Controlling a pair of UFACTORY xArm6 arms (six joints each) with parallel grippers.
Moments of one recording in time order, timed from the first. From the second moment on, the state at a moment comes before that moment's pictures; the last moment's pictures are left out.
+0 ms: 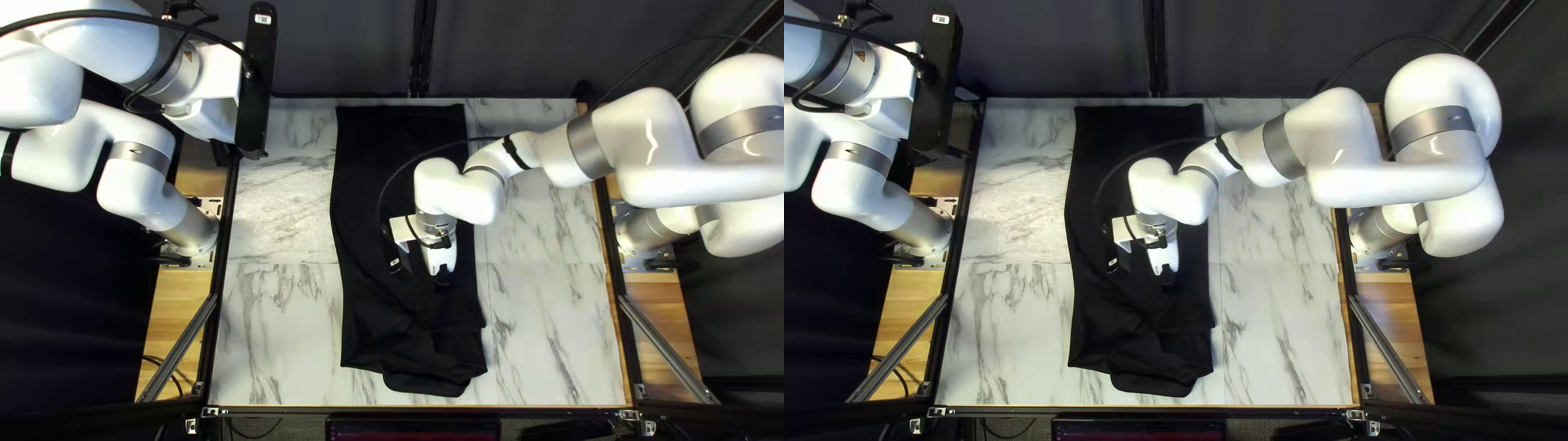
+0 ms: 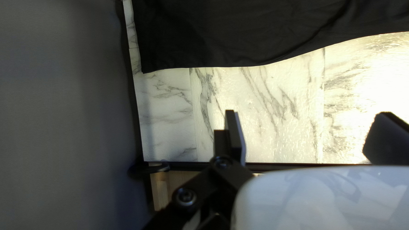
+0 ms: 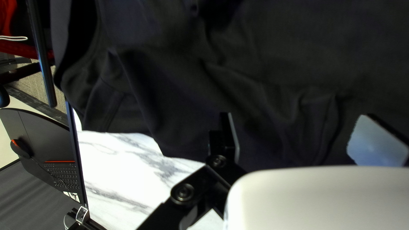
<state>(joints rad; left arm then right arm) -0.08 -0.92 -0.90 0.22 1.51 0.03 0.06 0.33 -1.04 0.55 0.86 -0.55</state>
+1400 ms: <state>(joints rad) -0.08 -0.92 -0.90 0.22 1.51 0.03 0.06 0.36 -1.12 0.51 0.89 -0.51</state>
